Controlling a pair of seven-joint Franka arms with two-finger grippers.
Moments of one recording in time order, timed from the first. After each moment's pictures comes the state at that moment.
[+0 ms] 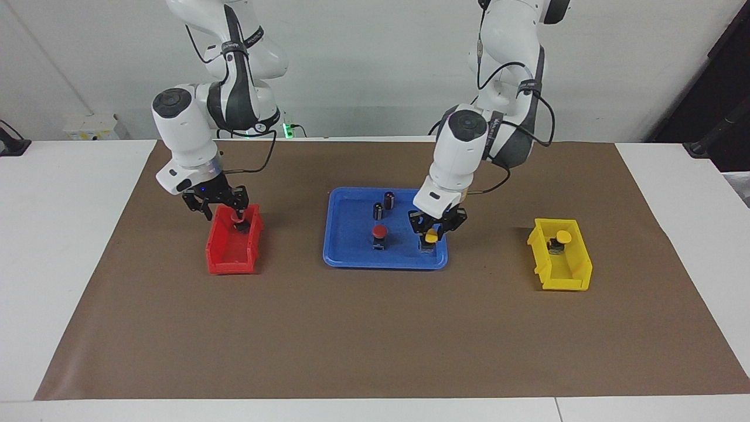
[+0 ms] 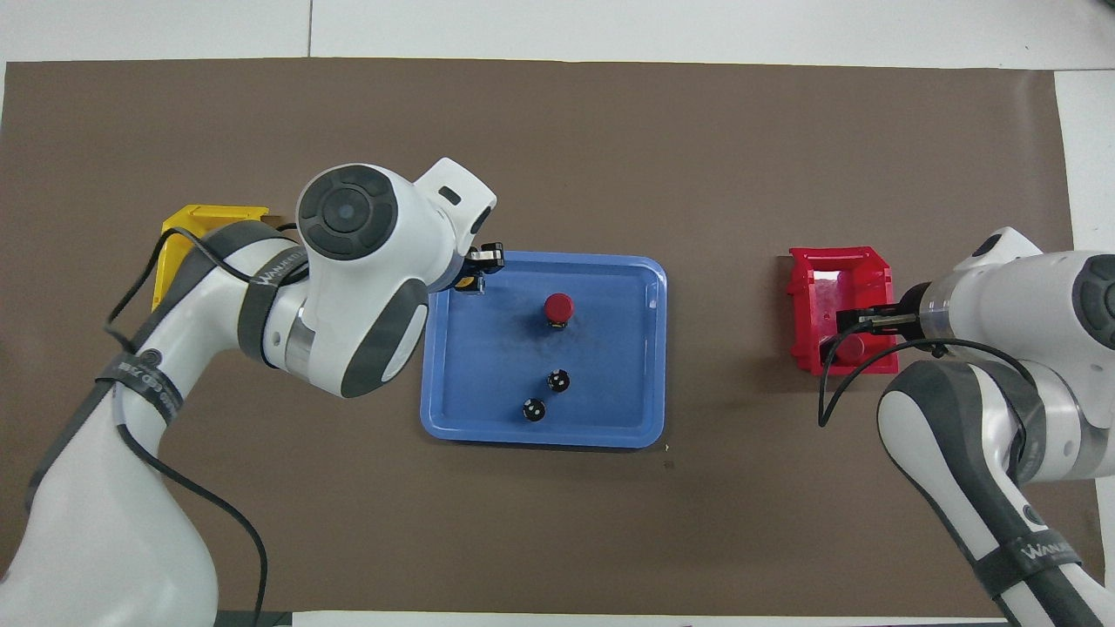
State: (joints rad) left arm -0.66 0.31 0.06 -1.82 -0.05 2.24 -0.59; right arm 0.02 -0.09 0.00 -2.32 -0.02 2.30 0.00
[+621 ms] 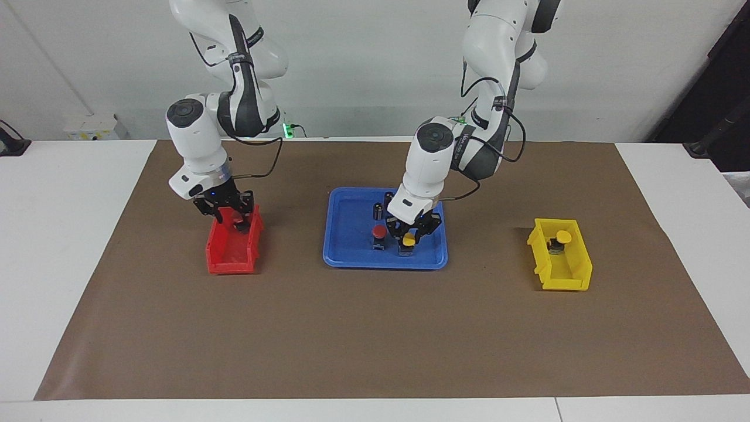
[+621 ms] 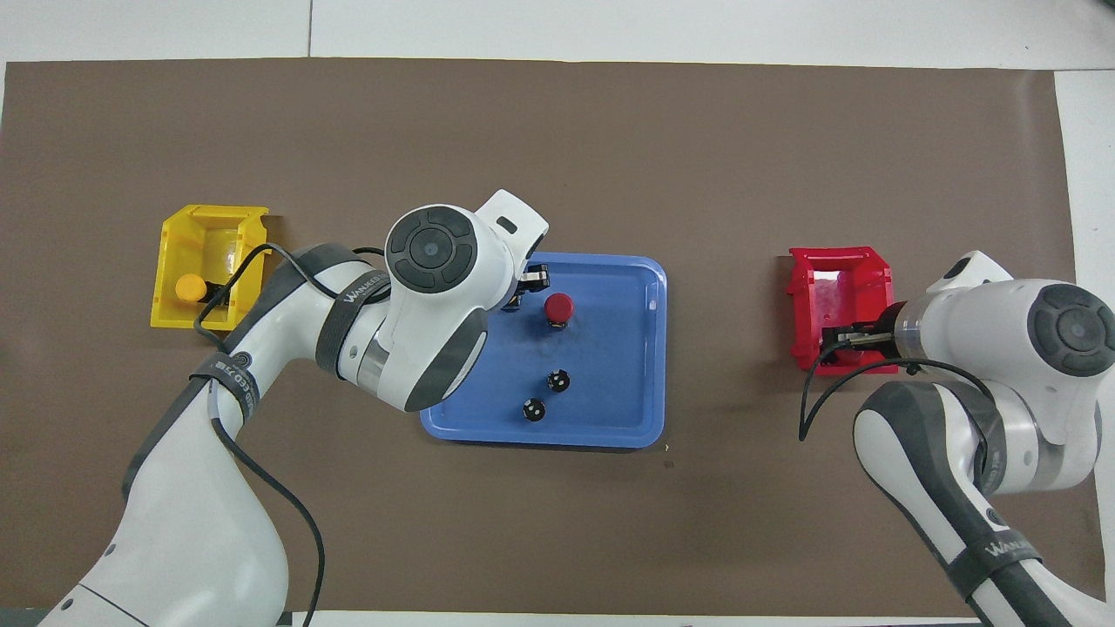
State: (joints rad) left arm -0.70 0.35 0.06 -1.81 -0.05 2.26 -0.64; right arm 0.02 -0.08 0.00 -2.40 -0.02 2.40 0.00
